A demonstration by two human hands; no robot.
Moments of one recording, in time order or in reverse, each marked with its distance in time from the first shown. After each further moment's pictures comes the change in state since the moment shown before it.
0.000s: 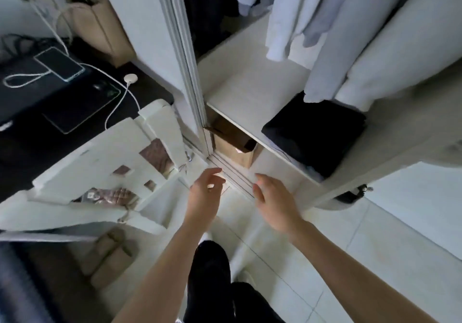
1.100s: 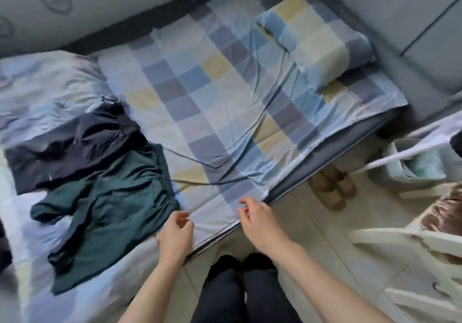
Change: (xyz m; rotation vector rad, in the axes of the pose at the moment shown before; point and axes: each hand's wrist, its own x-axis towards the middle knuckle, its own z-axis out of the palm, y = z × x) left_hand -0.704 -0.382 -0.182 -0.687 1.438 -1.387; right_hand -0.538 -0.363 0.383 -0.511 -1.258 -1.244
